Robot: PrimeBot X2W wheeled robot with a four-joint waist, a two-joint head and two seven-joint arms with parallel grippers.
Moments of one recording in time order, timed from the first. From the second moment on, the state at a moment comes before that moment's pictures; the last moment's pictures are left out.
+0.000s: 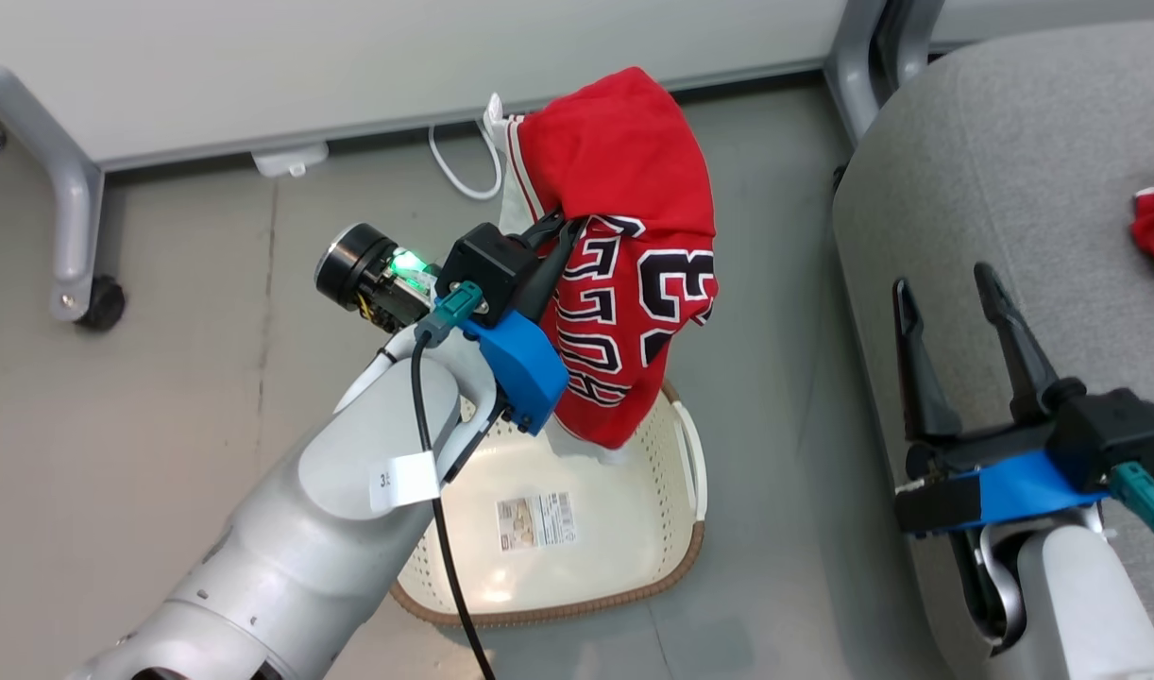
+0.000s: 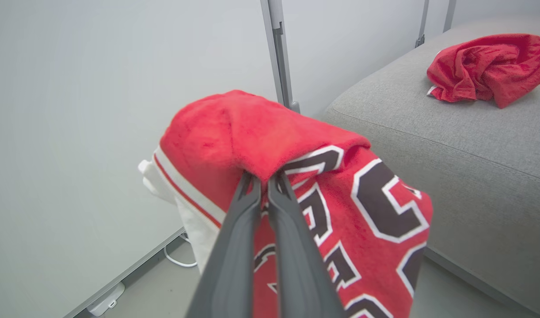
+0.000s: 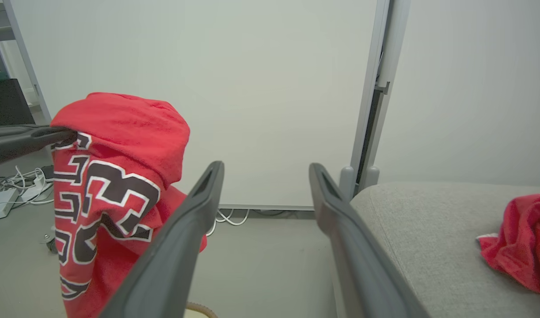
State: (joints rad) left arm -0.88 0.11 -0.86 0.81 -0.45 -0.09 -0.26; right arm -0.29 -0.07 -0.01 0.17 0.06 0.13 -0.26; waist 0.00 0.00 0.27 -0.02
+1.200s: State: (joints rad) left arm -0.80 0.07 -0.79 0.74 -0.38 -0.11 -0.26; right arm -0.40 -0.05 0.26 0.25 0.08 0.13 -0.26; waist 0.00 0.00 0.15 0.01
